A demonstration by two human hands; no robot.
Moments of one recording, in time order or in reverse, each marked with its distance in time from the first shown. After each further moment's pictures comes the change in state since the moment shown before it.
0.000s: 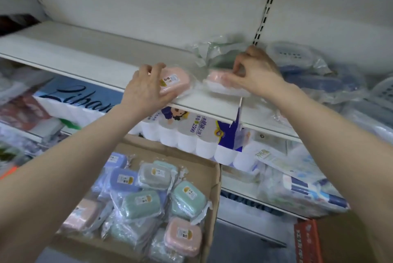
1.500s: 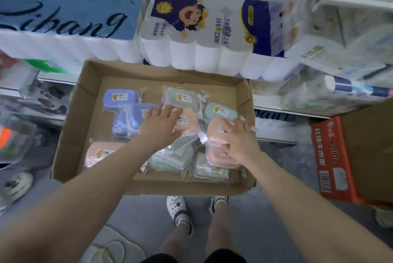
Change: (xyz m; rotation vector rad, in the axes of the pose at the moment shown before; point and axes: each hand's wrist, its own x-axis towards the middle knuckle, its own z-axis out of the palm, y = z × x) left_hand -0.245 -0.131 0.145 0.123 -0.801 0.260; right_hand -0.278 -0.188 0.299 0.074 -0.625 0.388
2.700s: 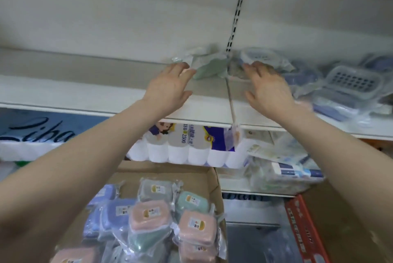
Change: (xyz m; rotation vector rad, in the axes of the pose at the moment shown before) left_hand 0.120 0.070 -0.344 0.049 0.765 0.291; right_hand 0.034 0.100 -0.394 -0.262 0.852 -0.095
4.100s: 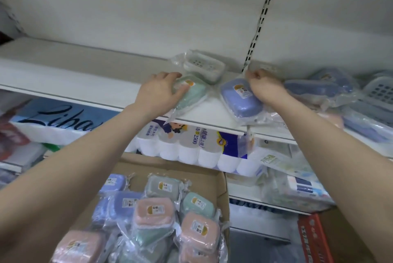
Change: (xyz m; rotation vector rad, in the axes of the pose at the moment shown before) left_hand -0.019 -0.032 0.002 -0.142 -0.137 -0.485; right_hand 0.073 -0.025 0.024 0.555 -0.391 0.511
